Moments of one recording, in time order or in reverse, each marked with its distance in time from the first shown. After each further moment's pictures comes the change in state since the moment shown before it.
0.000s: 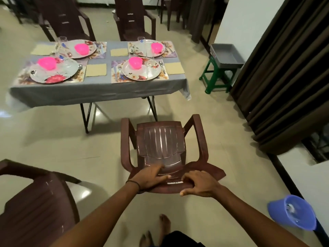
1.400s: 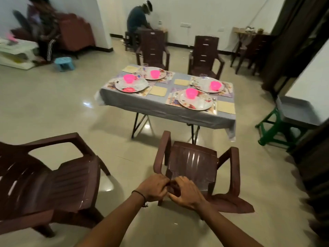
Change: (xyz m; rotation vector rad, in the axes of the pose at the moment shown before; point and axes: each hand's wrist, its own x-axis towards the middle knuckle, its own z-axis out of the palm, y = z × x) left_hand -0.036 0.027 -0.009 0.340 0.462 -0.051; right_hand 0.082 -0.048 -0.026 -0.039 0.226 -0.510
